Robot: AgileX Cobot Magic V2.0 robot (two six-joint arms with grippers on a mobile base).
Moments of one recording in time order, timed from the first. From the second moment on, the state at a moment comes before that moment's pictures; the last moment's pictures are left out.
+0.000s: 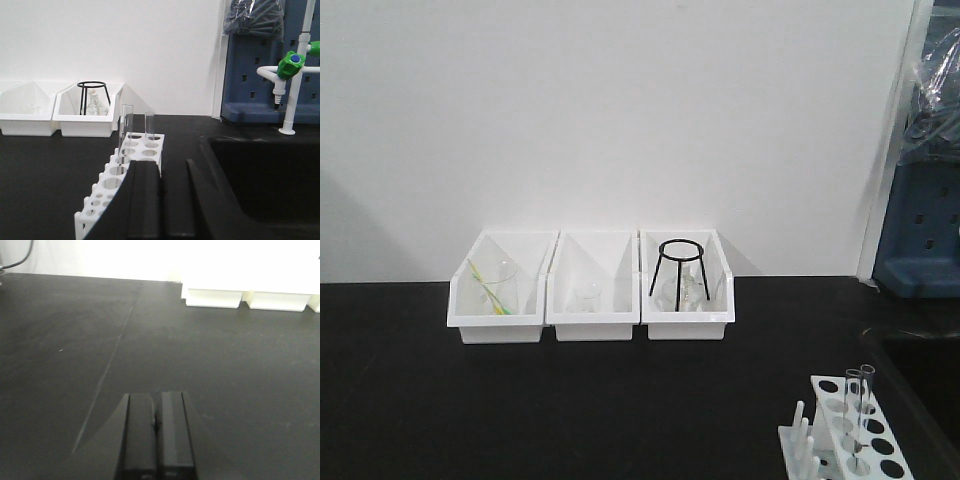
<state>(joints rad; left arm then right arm) 0.08 -0.01 0.03 0.05 0.29 -0.17 0.02 -0.01 0.03 -0.10 0.06 0.06</state>
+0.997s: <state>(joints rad) 0.08 -0.01 0.03 0.05 0.29 -0.17 0.02 0.20 -0.31 0.02 -0.20 0.08</state>
